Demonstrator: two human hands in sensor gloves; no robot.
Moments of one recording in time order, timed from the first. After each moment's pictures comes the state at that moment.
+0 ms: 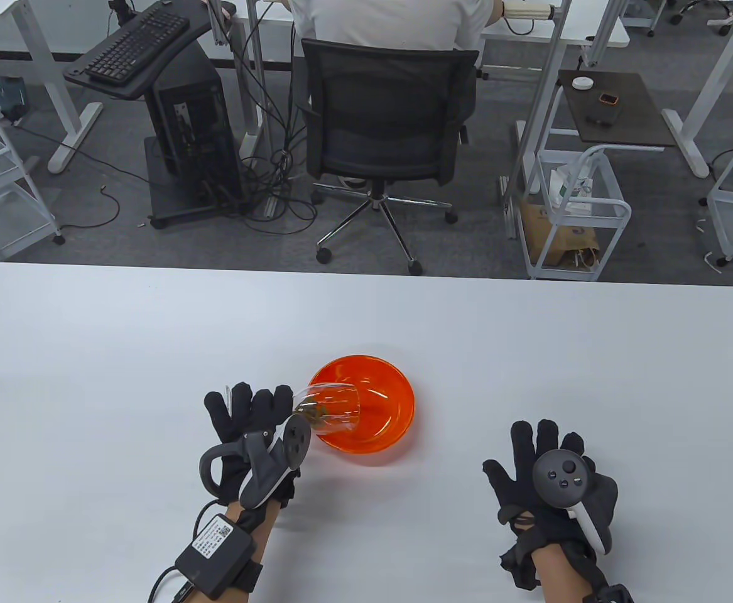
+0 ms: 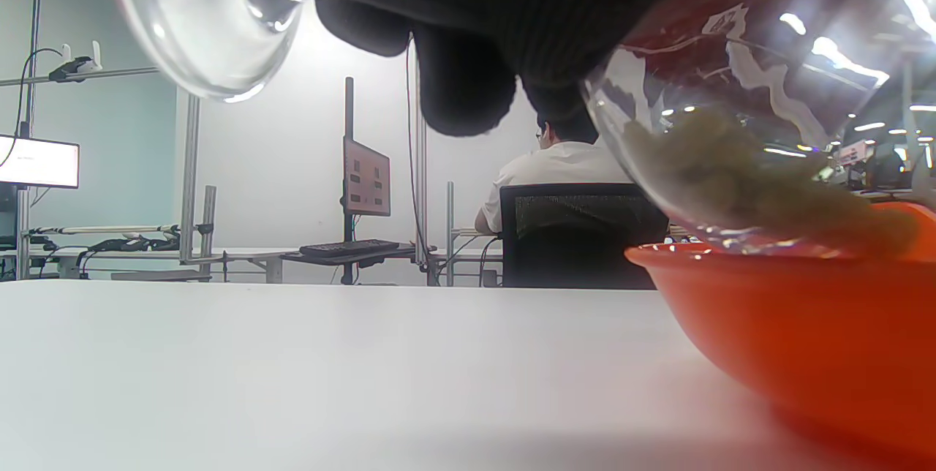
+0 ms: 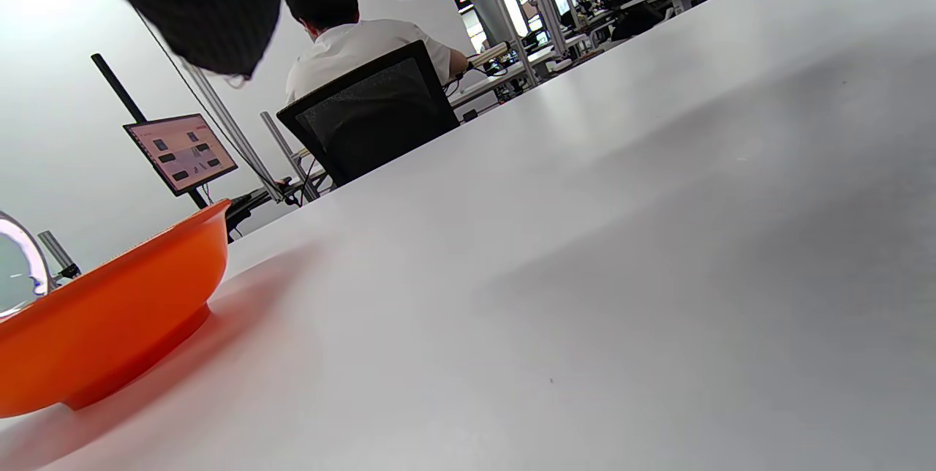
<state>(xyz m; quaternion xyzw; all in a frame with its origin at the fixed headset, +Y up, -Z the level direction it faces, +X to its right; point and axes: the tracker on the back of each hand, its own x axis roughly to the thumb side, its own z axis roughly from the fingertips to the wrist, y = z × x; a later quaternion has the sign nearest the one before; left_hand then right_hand) -0.163 -0.703 -0.350 0.17 0.08 -0.03 0.98 0.230 -0.737 -0.300 -0.07 -0.01 0.96 0.27</state>
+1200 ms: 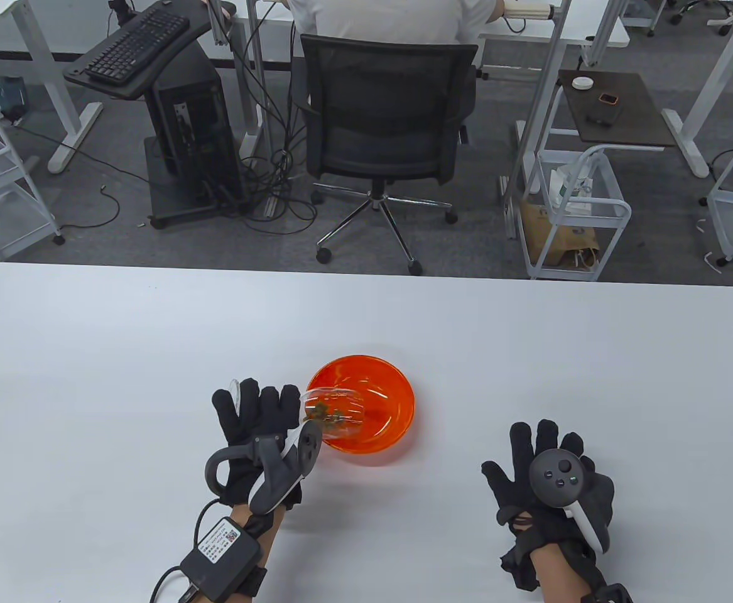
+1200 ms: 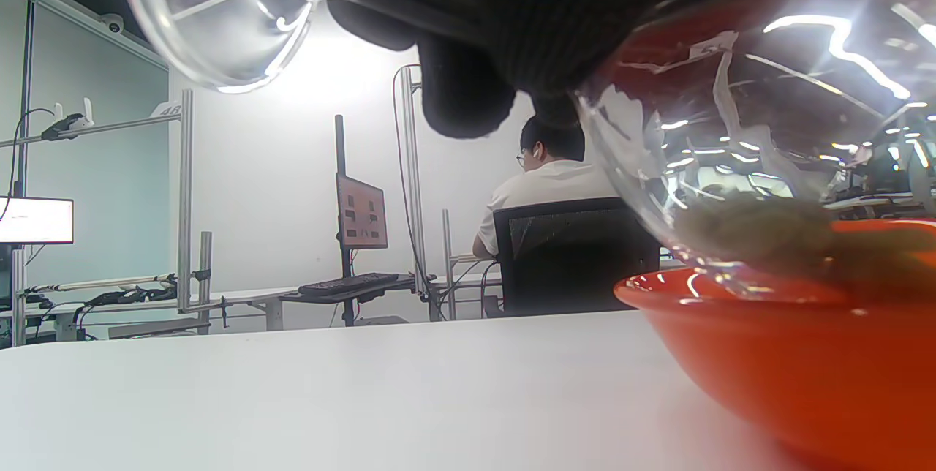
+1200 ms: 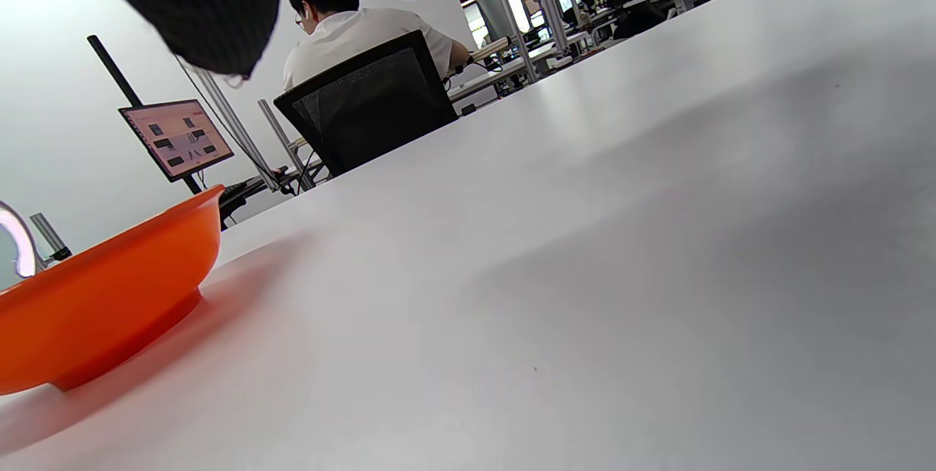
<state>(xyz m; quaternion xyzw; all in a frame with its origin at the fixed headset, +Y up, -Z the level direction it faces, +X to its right) -0.150 -0.699 -0.344 0.20 0.07 -0.07 0.98 0.228 -0.739 -0.301 -0.07 0.00 0.96 0.26</state>
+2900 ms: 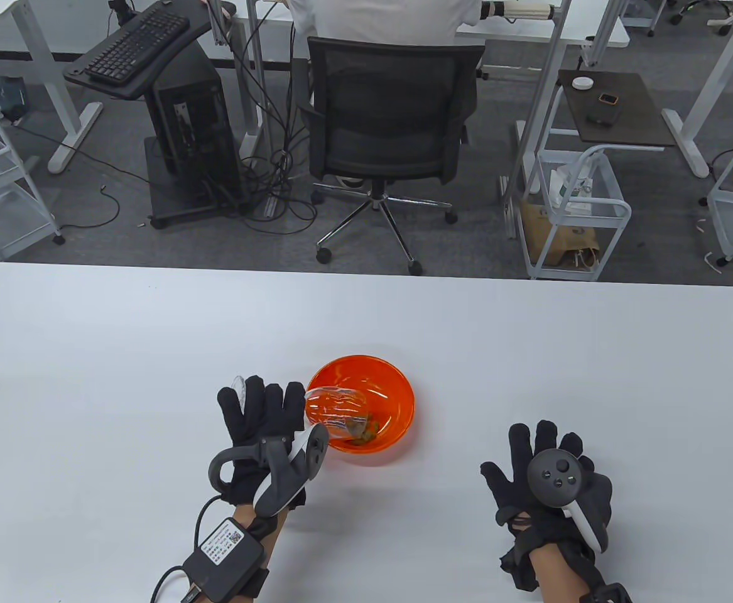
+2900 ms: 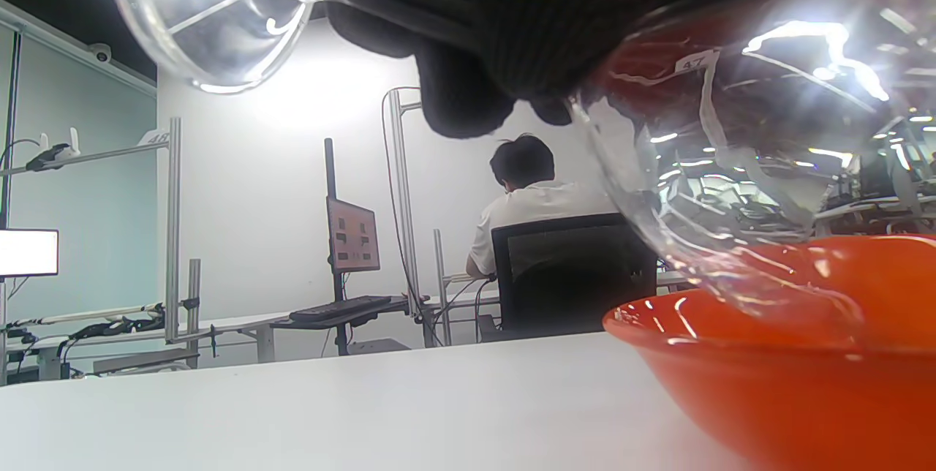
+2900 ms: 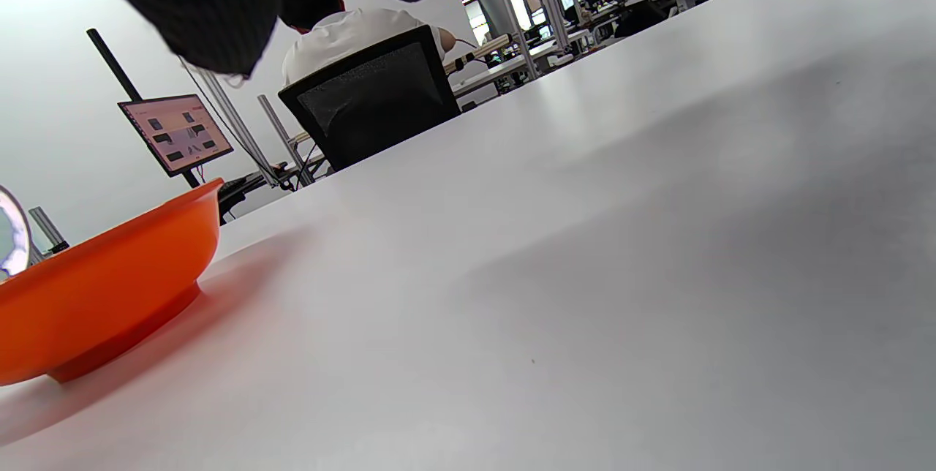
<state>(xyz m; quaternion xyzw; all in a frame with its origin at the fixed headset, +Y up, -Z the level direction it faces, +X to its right) -0.143 -0.695 -0.342 0.21 0.06 -0.08 0.97 0.227 -0.741 -0.302 -0.07 0.00 0.96 0.25</state>
